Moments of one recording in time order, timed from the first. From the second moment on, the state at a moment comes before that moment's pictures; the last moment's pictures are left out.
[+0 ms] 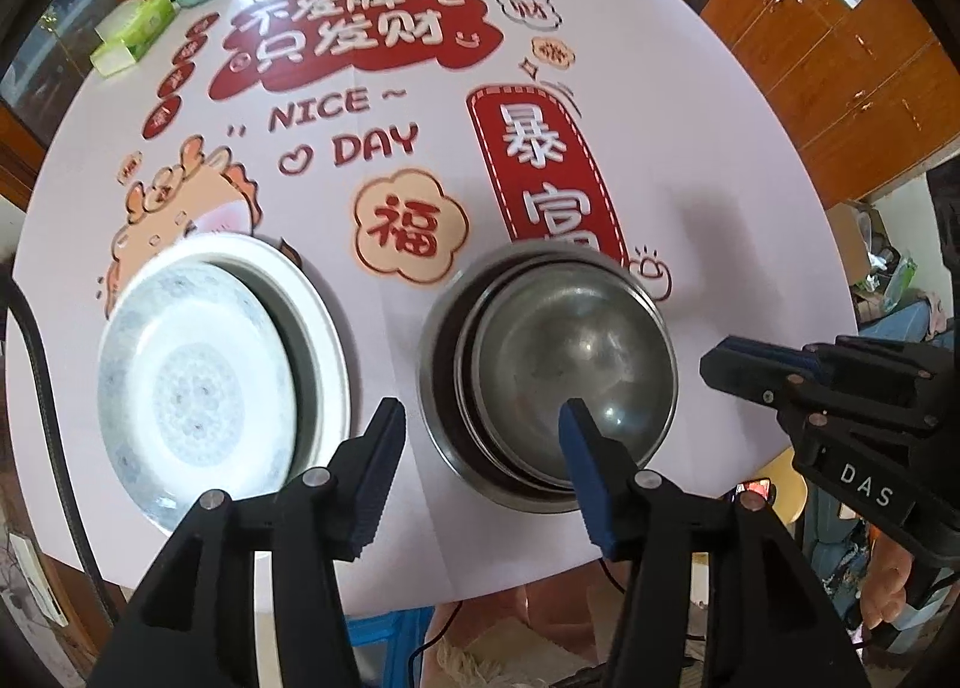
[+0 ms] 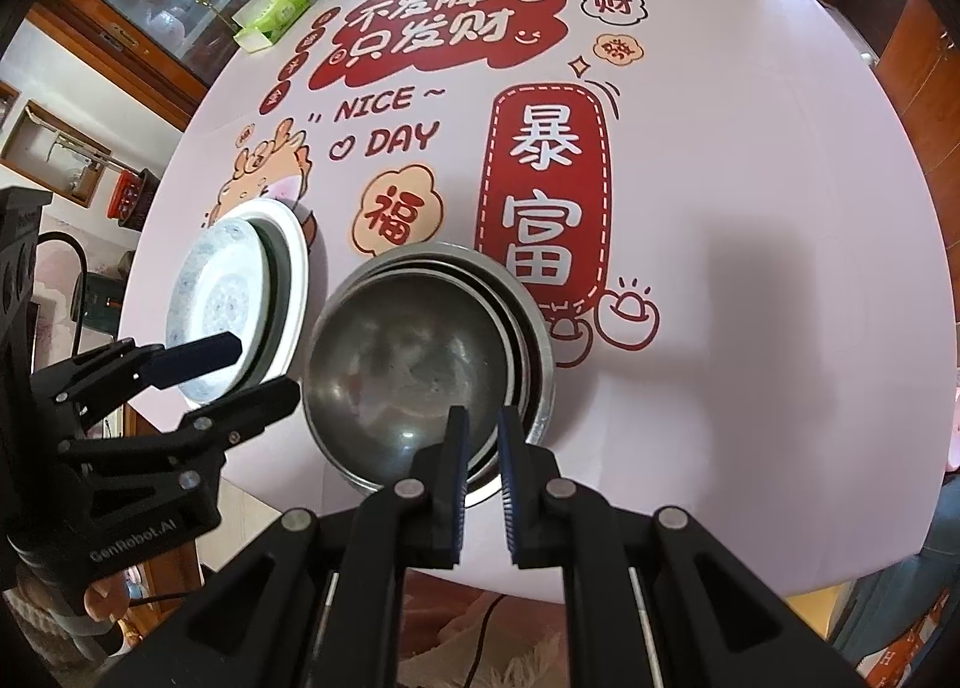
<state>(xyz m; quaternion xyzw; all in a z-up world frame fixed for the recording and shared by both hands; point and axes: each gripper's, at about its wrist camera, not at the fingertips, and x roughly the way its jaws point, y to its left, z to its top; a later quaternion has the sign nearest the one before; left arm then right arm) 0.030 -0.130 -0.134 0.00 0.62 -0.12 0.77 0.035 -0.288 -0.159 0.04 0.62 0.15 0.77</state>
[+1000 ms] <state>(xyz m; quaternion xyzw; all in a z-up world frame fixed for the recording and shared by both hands) 0.015 -0.122 -0.120 0.01 0.53 -0.09 0.84 0.033 -0.301 -0.142 0.02 0.55 0.15 0.82</state>
